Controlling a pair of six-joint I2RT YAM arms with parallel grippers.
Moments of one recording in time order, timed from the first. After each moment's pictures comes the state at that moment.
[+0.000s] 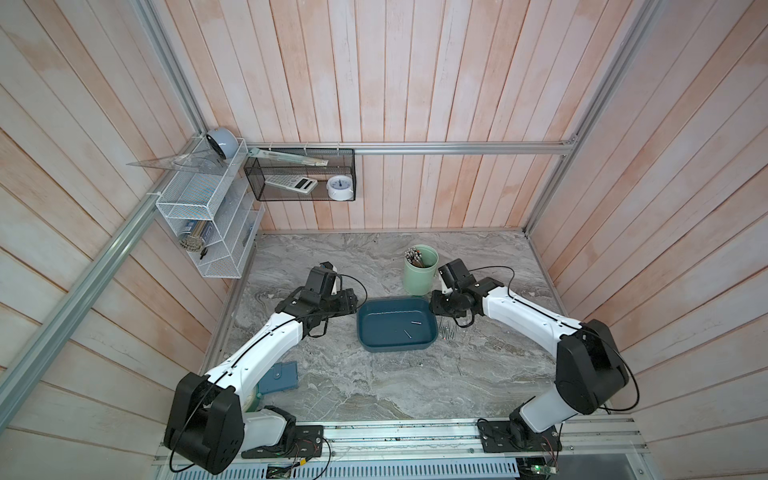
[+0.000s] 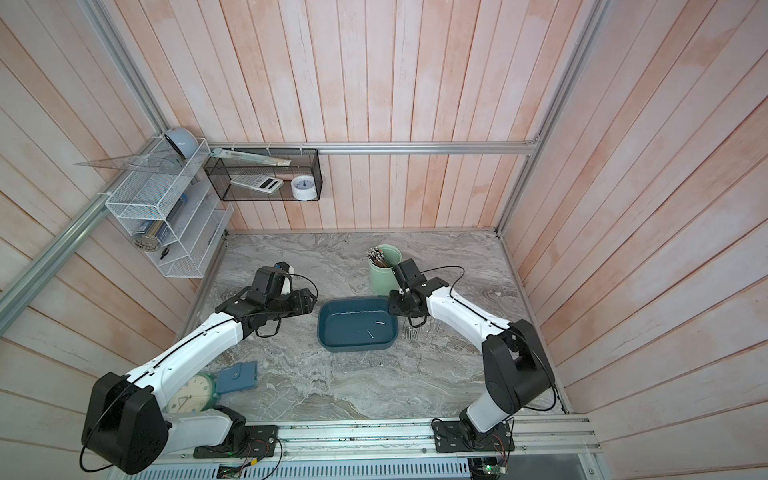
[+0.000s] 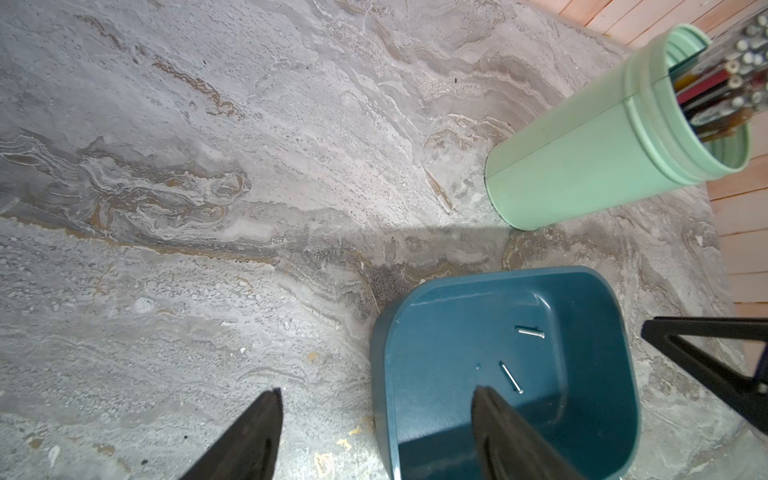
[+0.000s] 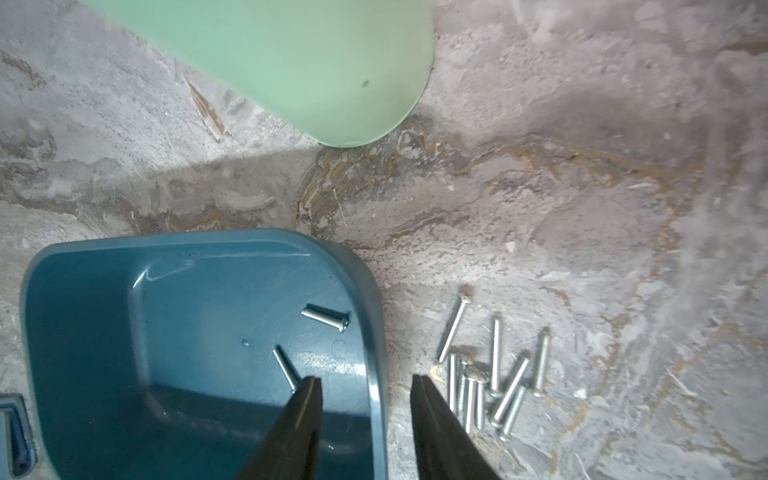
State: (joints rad) left arm -0.39 1.30 0.92 -0.46 0.07 -0.47; right arm 0.55 1.61 1.12 -0.62 -0.04 0.58
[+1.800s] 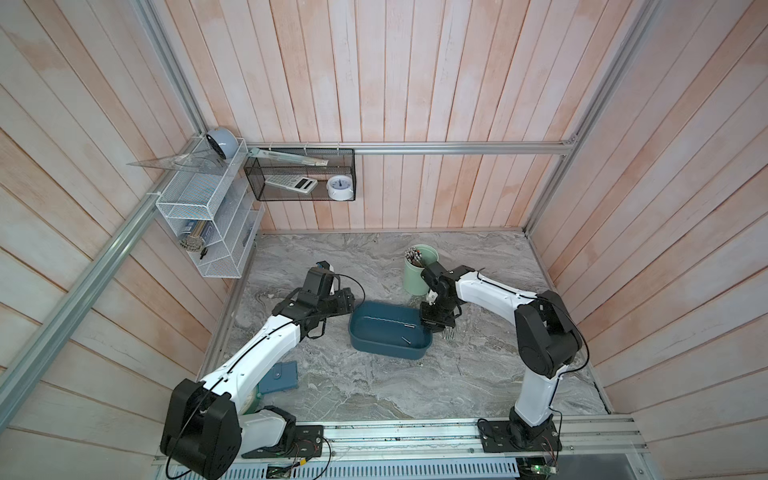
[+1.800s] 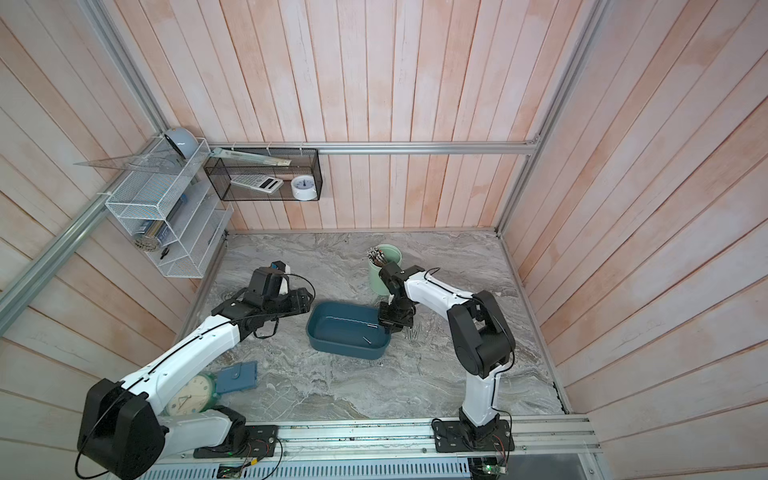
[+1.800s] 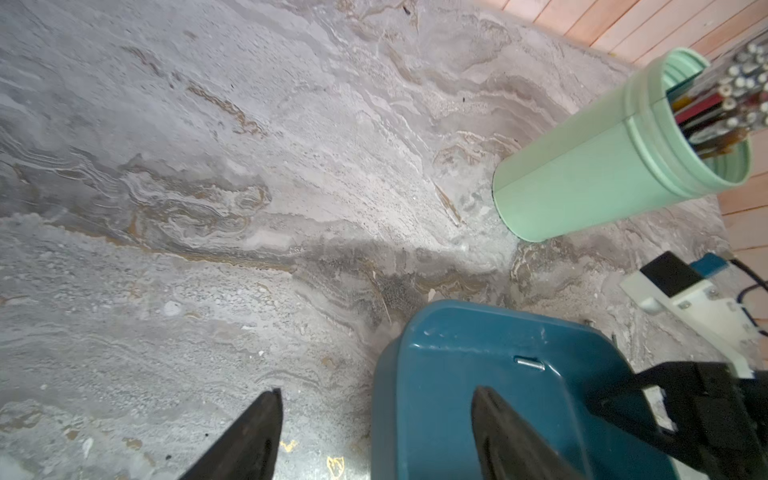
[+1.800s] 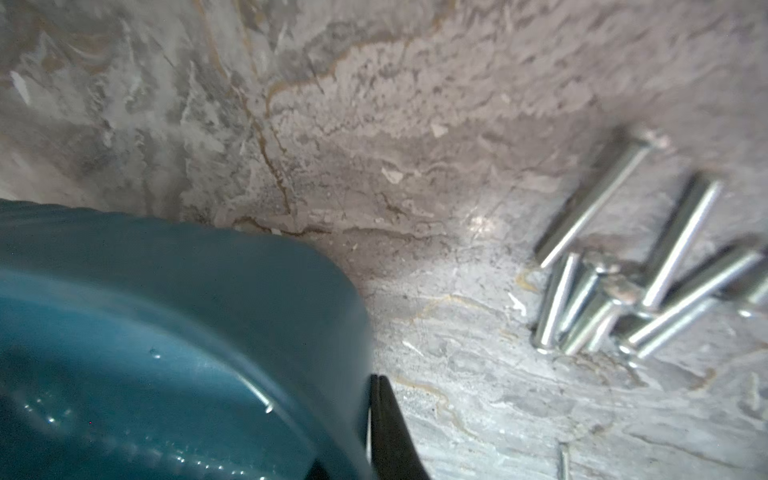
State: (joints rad) left arm -0.39 1.25 0.91 -0.45 0.01 -0.47; right arm 0.55 1.87 1.32 -0.99 -0.34 0.65
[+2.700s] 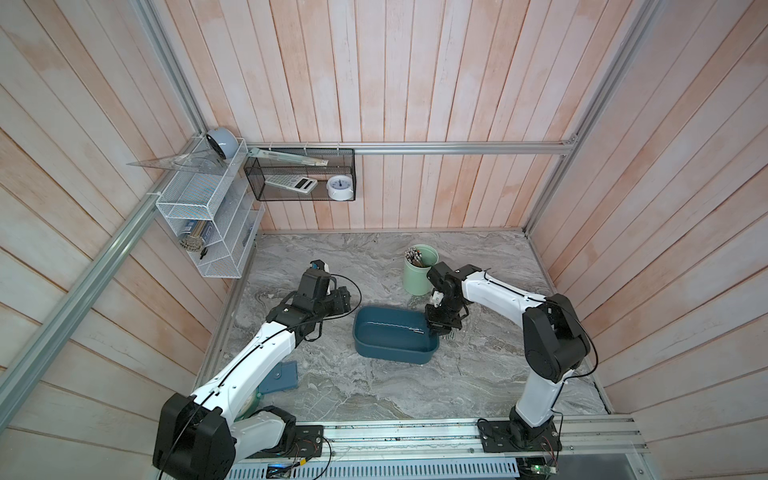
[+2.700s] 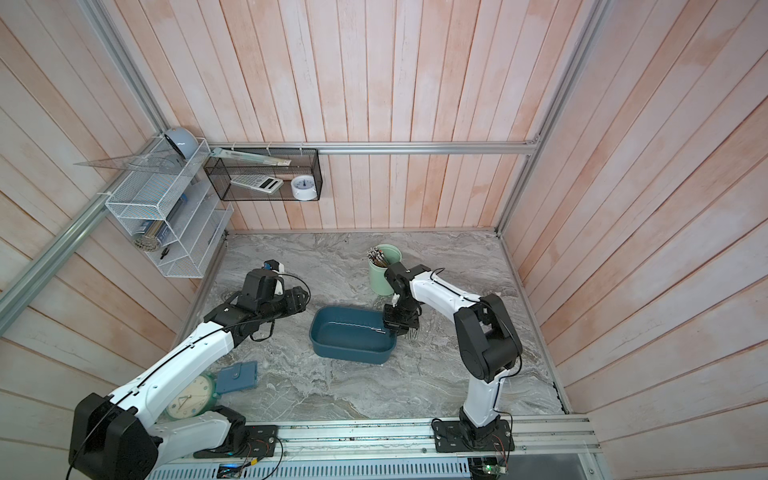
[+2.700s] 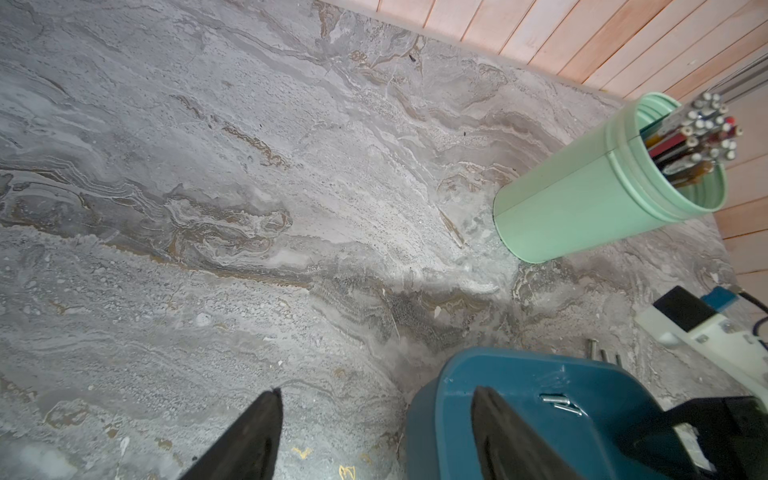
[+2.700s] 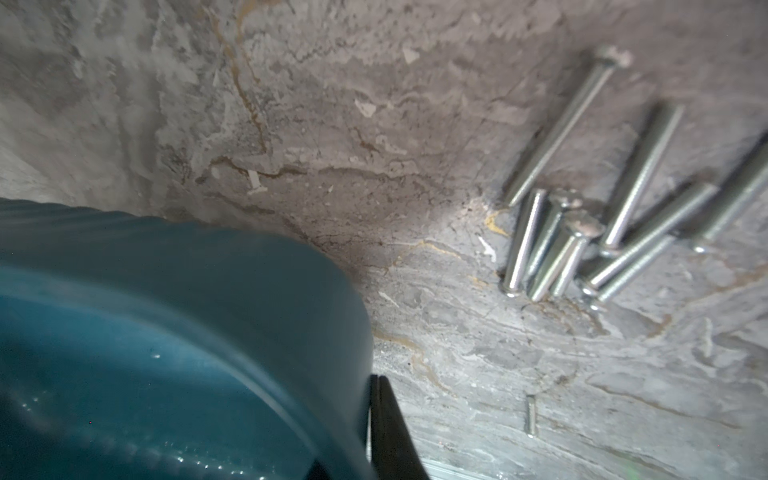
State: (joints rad) left arm -0.39 1.21 0.89 -0.44 -0.03 -0.46; right arm 0.55 1.83 1.31 -1.06 -0.30 0.57
